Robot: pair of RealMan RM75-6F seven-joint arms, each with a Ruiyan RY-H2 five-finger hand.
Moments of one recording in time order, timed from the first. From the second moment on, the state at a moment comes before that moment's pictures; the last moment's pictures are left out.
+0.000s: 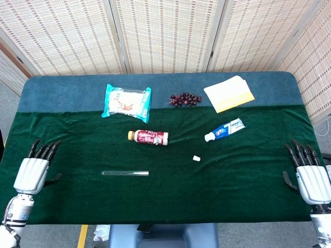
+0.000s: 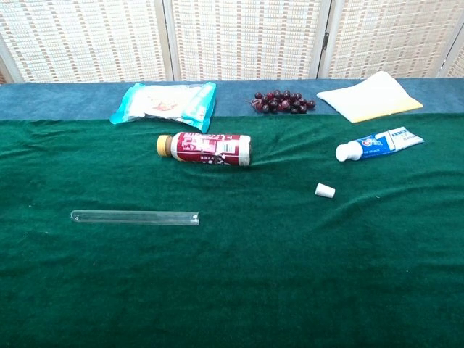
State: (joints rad) left arm -0.25 -1.18 -0.10 -1.63 1.50 1.37 0.26; right arm 0.08 -1.07 0.06 -1.66 -1.51 1.48 -0.07
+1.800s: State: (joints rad) left arm -0.61 -1.58 -0.11 -1.47 1.25 0.97 0.48; right arm 0.07 -1.07 0.06 -1.60 -1.49 1.46 0.02
